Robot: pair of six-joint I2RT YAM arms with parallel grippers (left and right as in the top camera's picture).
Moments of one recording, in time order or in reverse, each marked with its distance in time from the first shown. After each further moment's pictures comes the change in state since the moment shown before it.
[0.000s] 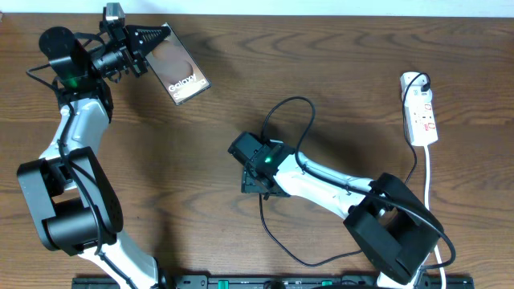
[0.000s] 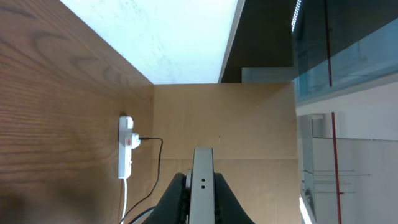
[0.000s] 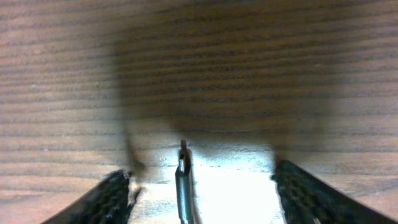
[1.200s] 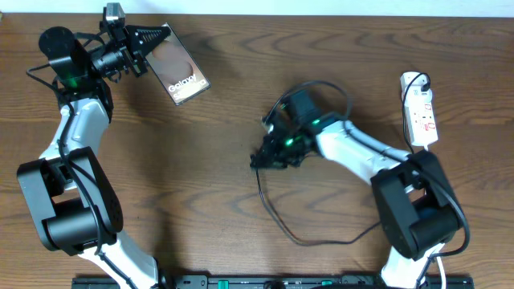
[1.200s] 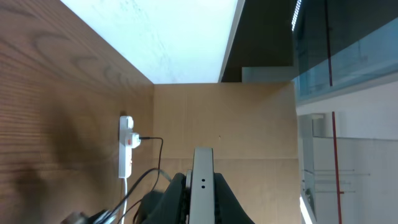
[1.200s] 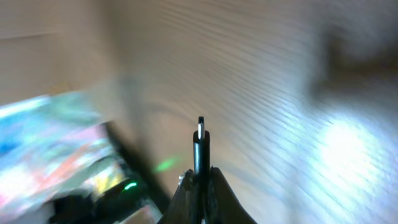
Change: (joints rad) left arm 0.000 0.000 0.000 0.000 0.003 0.003; right arm -0.370 0.010 -0.011 0.203 -0.889 -0.512
